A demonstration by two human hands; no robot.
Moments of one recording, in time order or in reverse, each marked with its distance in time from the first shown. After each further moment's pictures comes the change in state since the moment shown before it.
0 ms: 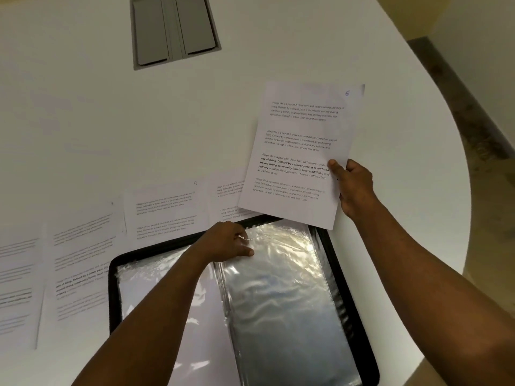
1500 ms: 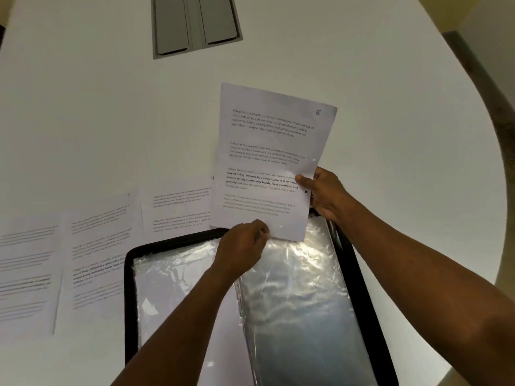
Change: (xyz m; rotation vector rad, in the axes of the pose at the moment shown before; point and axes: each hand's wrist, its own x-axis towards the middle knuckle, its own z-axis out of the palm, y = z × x) left_hand -0.016 0.002 0.028 -0.140 0.442 0.076; right_hand -0.001 0.038 0.079 -0.018 -0.352 0.236
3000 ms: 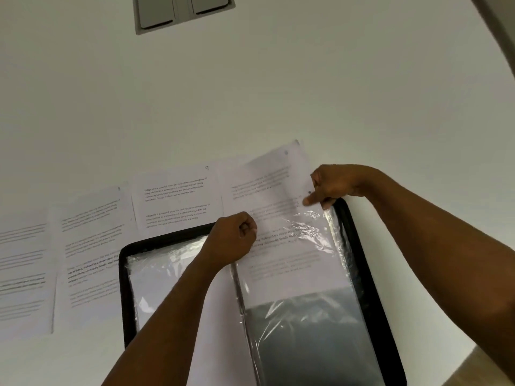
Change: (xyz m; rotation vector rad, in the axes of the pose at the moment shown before) left_hand 0.010 -0.024 -0.010 -0.171 -0.128 -0.106; right_hand 0.015 -0.030 -0.031 -1.001 -0.524 0.205
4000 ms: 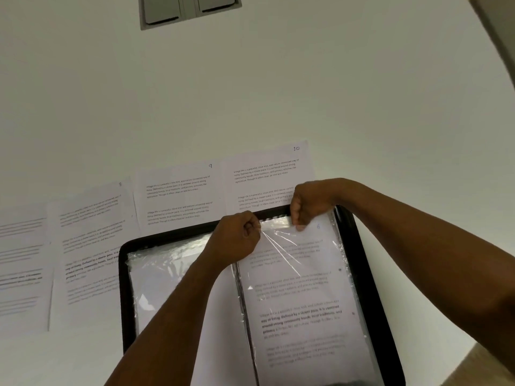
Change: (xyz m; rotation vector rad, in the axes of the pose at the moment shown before) left_hand 0.004 -0.005 0.003 0.022 -0.006 0.043; right_hand 0.018 -0.023 0.034 -0.597 -0.211 -0.136
